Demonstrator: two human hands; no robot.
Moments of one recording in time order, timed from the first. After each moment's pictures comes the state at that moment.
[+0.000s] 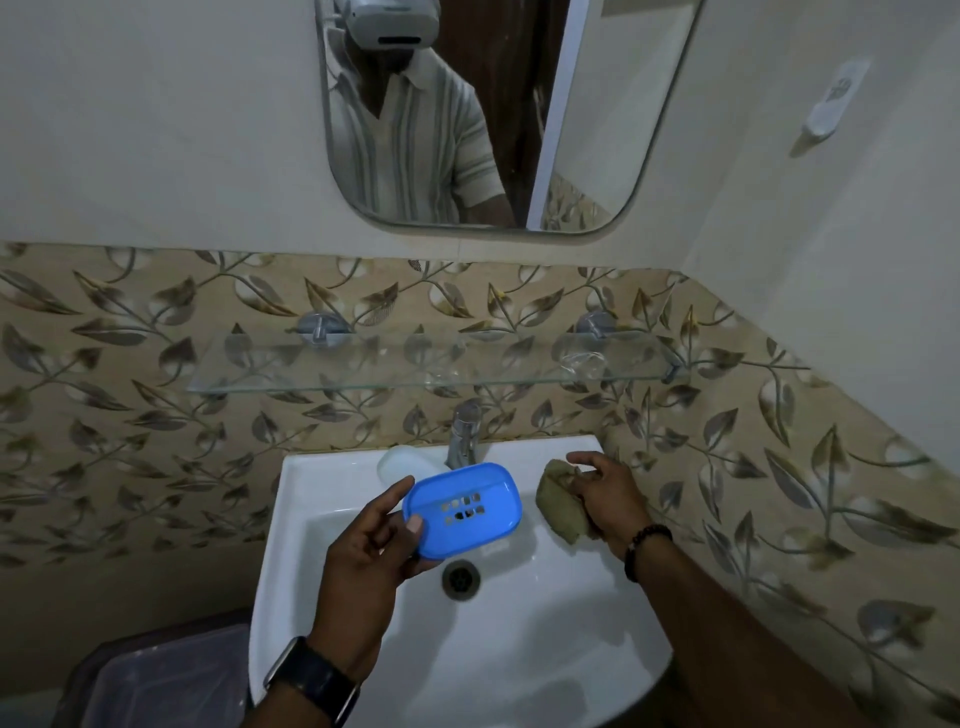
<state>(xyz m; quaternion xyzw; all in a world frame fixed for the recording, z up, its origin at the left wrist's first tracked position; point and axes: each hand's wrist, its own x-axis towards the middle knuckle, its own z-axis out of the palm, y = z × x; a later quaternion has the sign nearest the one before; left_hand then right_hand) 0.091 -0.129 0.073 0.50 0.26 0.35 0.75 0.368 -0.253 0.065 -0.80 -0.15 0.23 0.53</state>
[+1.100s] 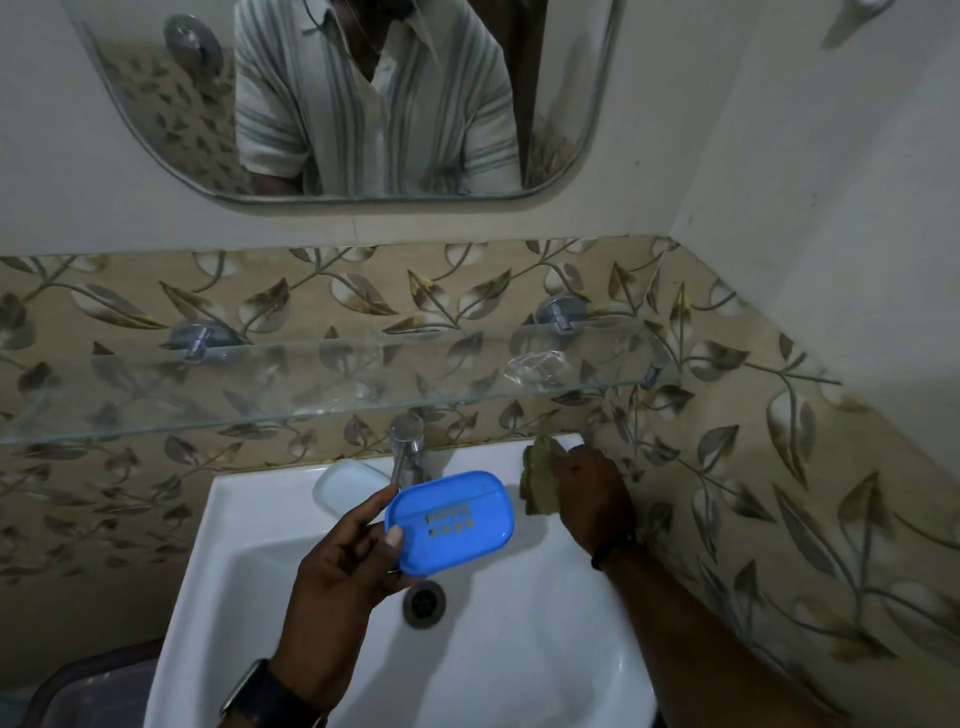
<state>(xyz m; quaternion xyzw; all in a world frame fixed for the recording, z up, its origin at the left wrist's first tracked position) 0.178 -0.125 0.044 0.55 0.28 0.31 0.72 0.479 -0.250 -0.025 -0.82 -0.49 -0.24 0.17</state>
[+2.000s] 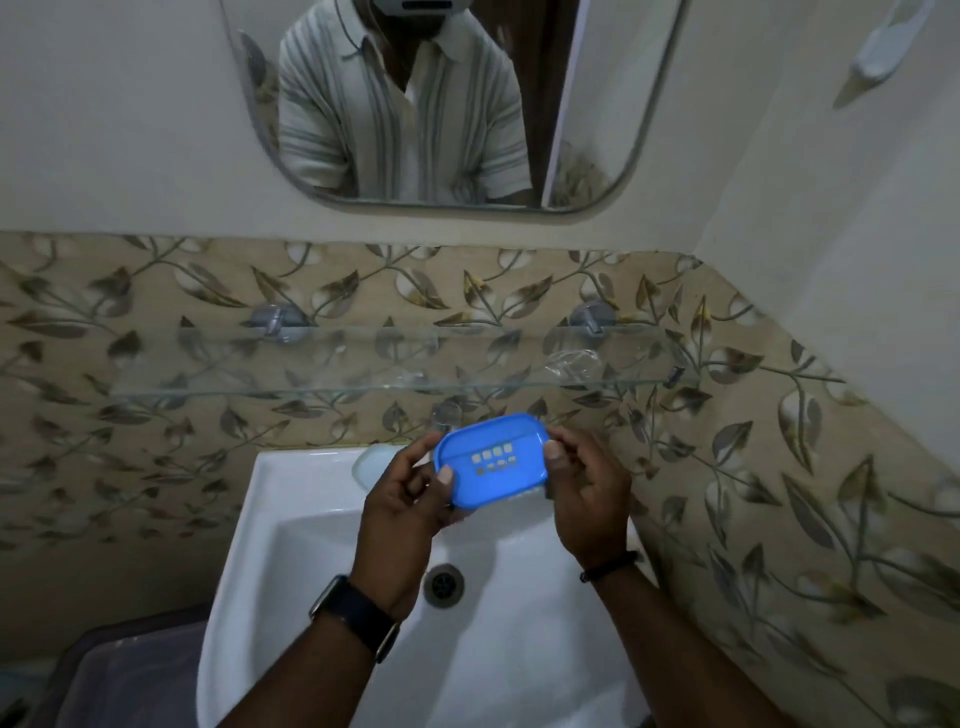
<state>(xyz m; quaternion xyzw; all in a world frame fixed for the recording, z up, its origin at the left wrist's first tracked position) 0.191 -0.130 0.083 0.50 0.23 0.36 0.75 0.366 -0.236 0.076 -0.70 -0.41 -0.12 0.58</state>
